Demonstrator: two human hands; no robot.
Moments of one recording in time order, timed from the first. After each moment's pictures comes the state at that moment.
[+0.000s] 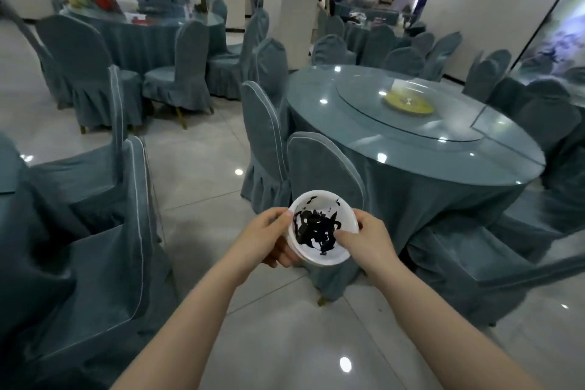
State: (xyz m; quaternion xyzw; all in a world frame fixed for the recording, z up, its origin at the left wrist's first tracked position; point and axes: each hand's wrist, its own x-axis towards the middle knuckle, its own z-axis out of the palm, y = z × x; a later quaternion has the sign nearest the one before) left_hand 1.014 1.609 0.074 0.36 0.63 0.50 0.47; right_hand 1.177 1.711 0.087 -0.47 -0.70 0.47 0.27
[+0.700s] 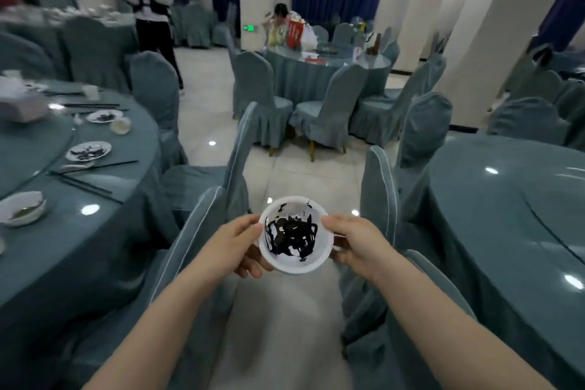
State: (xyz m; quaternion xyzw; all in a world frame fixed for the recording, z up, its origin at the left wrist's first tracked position) left_hand 0.774 1.748 0.080 0.17 0.75 0.59 0.25; right_hand 0.842 1.964 0.100 -0.25 -0.61 0.75 0.00
